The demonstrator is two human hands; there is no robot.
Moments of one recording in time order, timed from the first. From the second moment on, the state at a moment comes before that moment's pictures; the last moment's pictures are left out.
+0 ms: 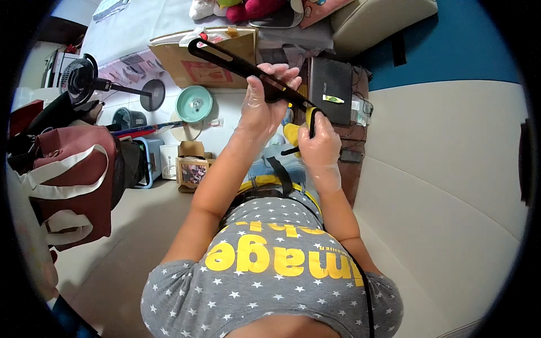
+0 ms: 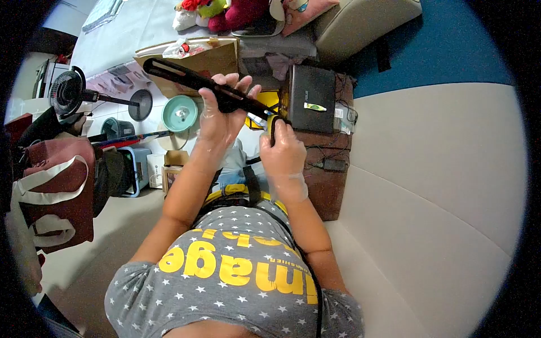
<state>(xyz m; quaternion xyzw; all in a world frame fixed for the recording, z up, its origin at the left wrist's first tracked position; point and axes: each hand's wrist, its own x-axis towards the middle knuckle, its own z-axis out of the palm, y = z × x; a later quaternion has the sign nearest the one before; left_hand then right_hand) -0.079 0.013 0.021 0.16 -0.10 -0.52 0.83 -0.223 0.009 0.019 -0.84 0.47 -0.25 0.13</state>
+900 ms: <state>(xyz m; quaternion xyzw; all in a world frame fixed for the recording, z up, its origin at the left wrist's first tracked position) -0.070 0.027 0.016 0.16 0.06 -0.58 0.80 -0.225 0.013 0.043 -0.82 0.35 -0.45 0.10</state>
